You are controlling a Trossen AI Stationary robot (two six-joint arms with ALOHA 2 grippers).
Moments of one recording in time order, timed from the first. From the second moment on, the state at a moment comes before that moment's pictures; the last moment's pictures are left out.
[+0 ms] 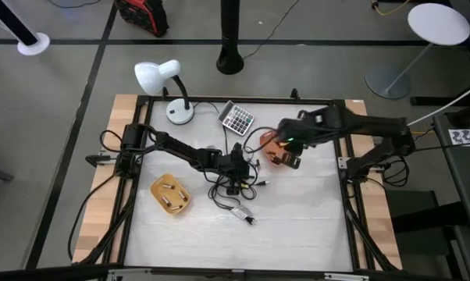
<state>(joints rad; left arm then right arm) 0.00 2.02 1.07 0.13 -0.05 0.12 0.03 1.51 1.74 -1.46 0.25 0.34</state>
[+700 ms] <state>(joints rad) 0.07 2.02 1.09 0.22 0.15 -0.04 0.03 1.23 1.42 -1.38 0.52 0.45</state>
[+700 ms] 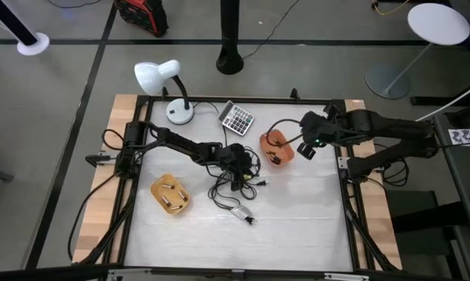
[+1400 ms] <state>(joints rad) 0.15 2.07 1.28 0.38 0.02 0.16 0.03 1.00 0.90 -0.94 0.48 0.47</state>
